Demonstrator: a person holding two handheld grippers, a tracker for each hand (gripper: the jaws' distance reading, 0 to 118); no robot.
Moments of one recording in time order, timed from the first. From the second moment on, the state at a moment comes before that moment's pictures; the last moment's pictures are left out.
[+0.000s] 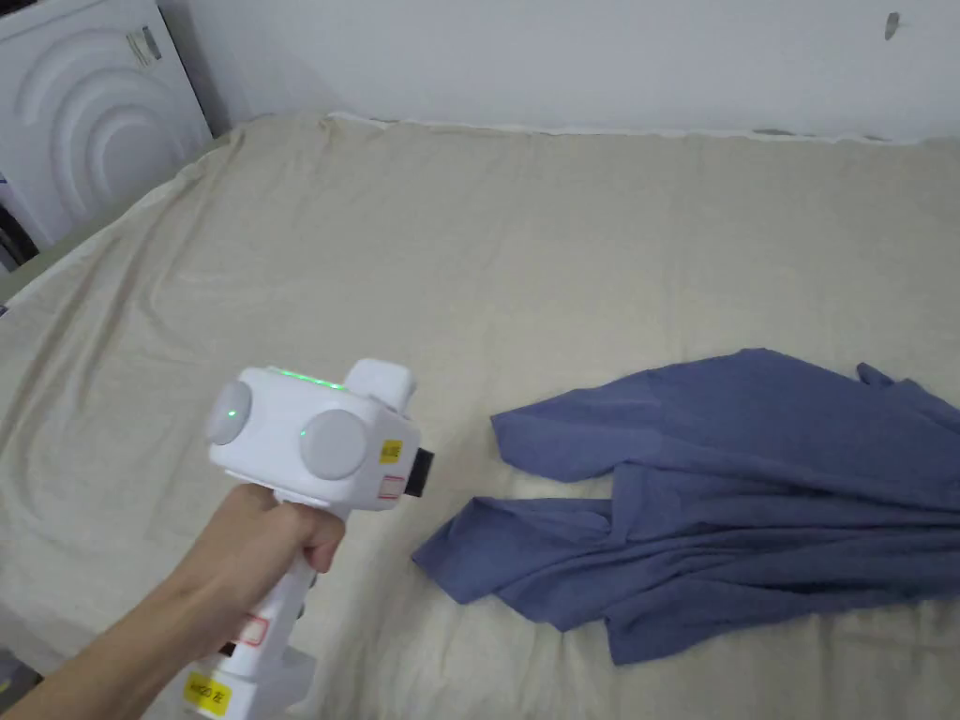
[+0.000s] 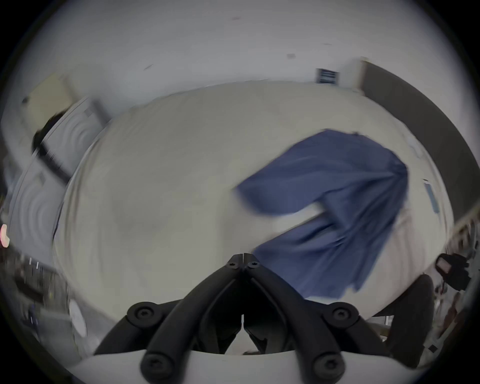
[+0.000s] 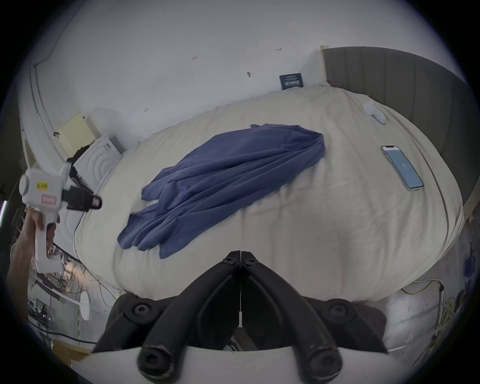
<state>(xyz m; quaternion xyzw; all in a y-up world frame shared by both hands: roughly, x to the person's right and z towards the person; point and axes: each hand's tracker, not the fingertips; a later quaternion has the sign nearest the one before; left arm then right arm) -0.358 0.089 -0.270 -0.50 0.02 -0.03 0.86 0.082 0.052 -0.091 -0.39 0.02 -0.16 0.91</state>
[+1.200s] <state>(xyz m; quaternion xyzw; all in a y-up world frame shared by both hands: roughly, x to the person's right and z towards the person) -0.326 0.013 -0.281 -0.54 -0.04 0.07 0.84 0.008 0.088 -0.335 -0.41 0.14 0.00 0.90</state>
